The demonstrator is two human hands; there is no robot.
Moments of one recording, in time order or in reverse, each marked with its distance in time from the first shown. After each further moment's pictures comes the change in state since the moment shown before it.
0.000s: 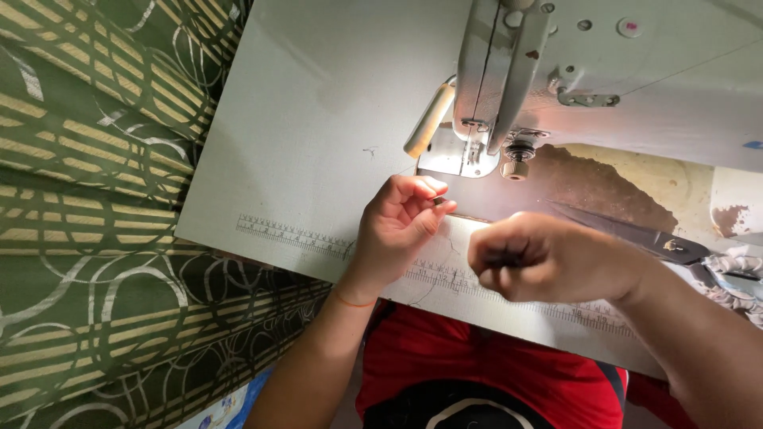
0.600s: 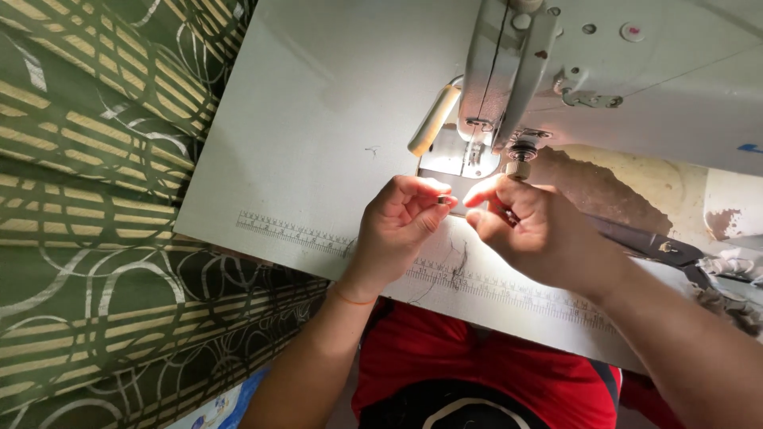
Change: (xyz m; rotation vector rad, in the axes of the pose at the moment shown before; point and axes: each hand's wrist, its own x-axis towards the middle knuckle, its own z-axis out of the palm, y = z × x) left_hand 0.001 -0.011 -0.008 -0.009 -0.037 0.050; right_hand 0.016 -0.003 0.022 -0.522 0.767 0.086
